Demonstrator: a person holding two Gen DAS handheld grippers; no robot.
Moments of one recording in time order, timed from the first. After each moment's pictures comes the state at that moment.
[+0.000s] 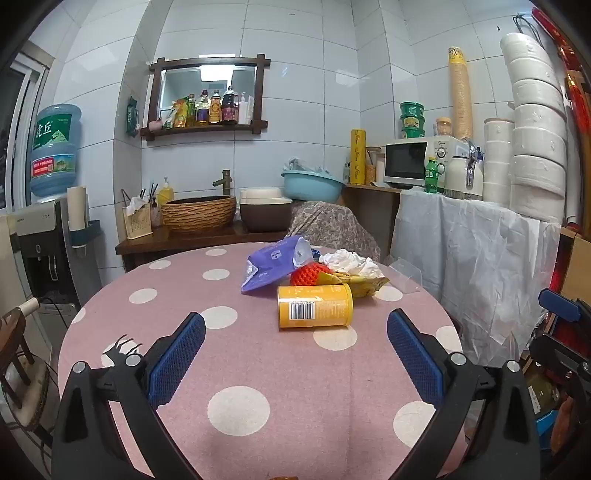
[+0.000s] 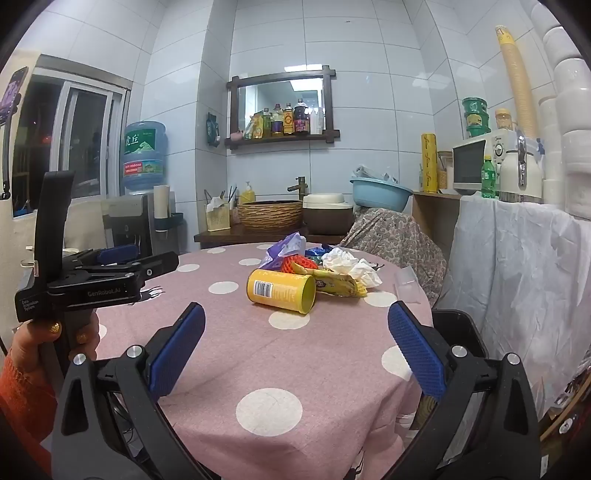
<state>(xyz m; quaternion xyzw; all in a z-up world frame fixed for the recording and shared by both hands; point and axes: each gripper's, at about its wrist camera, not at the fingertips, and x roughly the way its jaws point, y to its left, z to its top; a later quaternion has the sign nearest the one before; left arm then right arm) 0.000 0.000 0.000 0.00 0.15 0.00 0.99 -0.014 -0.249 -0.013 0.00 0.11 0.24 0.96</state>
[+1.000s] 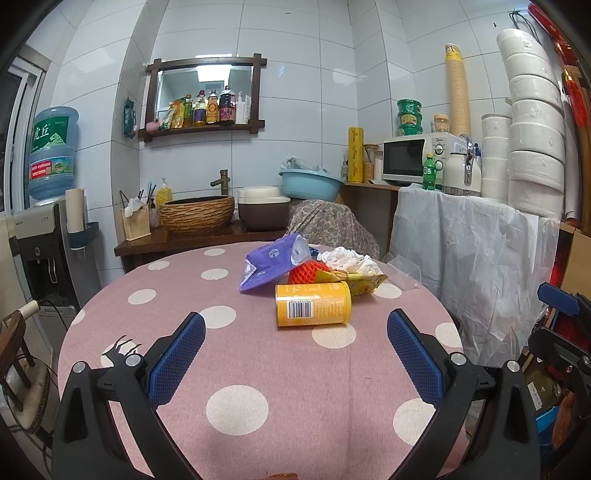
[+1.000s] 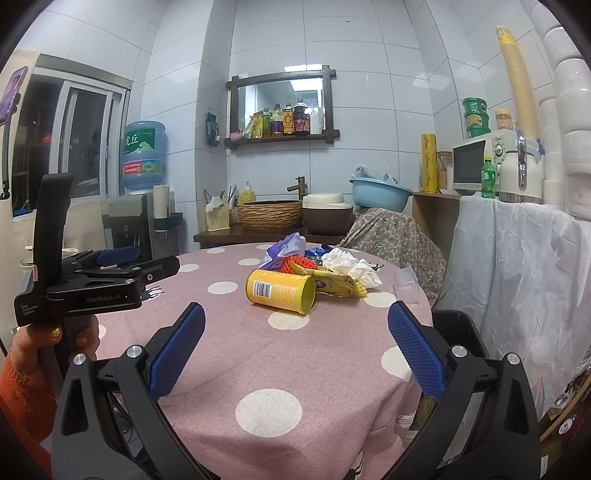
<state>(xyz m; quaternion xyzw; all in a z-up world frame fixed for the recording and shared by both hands) -0.001 -0.004 -0.004 0.00 0.15 0.00 0.99 -0.012 -0.249 -0.013 0.00 0.11 0.24 0.96</state>
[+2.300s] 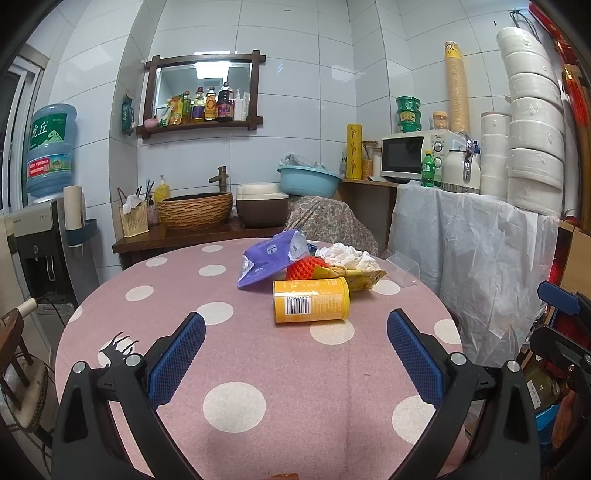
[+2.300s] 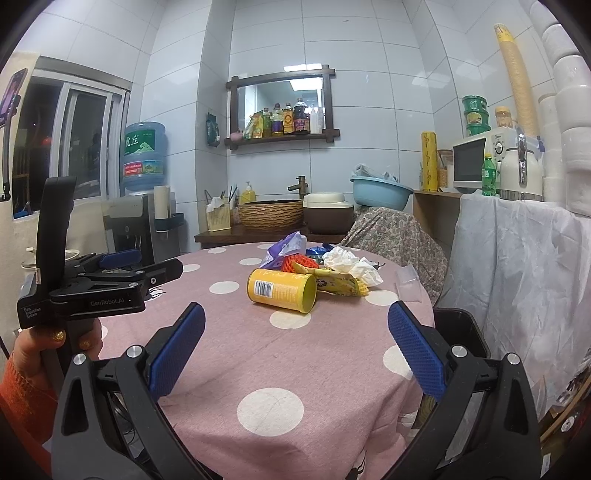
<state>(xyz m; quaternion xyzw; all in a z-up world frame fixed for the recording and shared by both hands) 0.004 -0.006 -0.007 0.00 0.15 0.00 0.99 -0.013 -0.248 -0.014 0.00 0.11 0.24 0.96</state>
